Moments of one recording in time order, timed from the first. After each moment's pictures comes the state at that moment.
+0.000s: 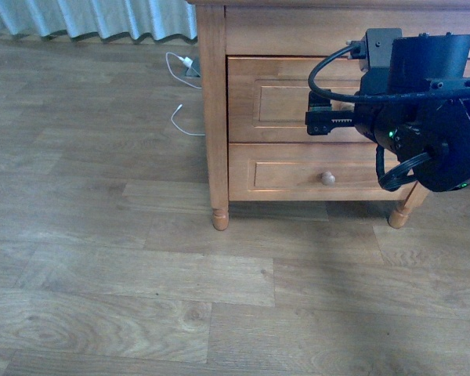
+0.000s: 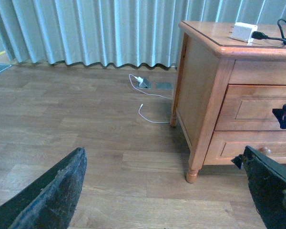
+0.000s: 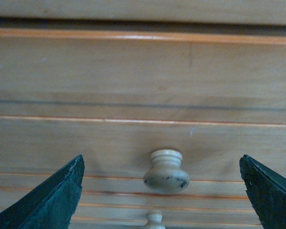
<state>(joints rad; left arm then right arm) 0.00 0.00 0.01 -0.01 0.00 -0.01 0.19 2.45 1.33 0.83 0.10 0.02</state>
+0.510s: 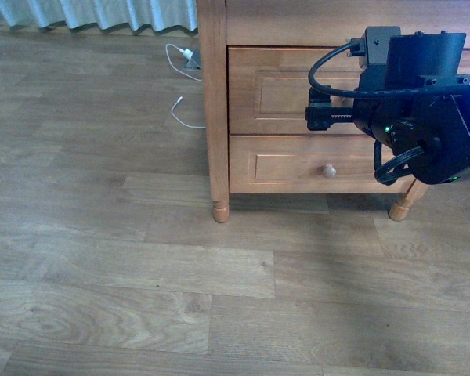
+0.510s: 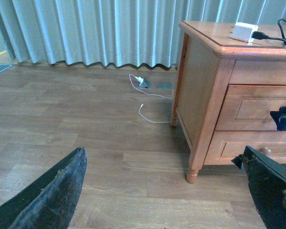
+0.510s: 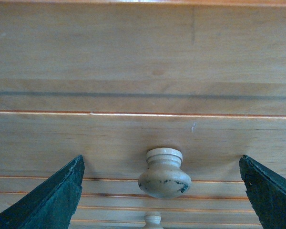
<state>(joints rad) 0.00 0.00 0.01 -0.01 0.00 -0.01 0.19 2.49 1.38 0.82 0.11 0.03</state>
